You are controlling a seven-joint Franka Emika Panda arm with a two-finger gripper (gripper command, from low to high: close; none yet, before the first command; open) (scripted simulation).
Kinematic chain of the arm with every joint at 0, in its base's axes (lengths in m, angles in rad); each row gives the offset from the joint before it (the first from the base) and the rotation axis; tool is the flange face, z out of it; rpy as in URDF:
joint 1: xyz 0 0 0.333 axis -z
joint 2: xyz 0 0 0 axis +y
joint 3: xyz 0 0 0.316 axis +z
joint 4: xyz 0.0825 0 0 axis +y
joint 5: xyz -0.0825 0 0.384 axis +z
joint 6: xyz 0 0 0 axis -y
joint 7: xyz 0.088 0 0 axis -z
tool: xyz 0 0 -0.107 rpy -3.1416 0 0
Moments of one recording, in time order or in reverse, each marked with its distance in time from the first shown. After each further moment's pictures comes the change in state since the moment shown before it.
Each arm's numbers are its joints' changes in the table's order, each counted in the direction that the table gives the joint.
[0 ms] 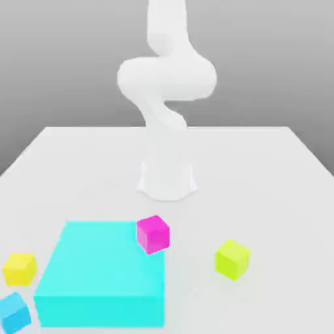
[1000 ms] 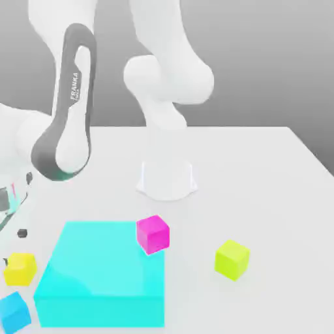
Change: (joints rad) arm 0.537 1.092 -0.092 0.144 0.126 0.504 0.732
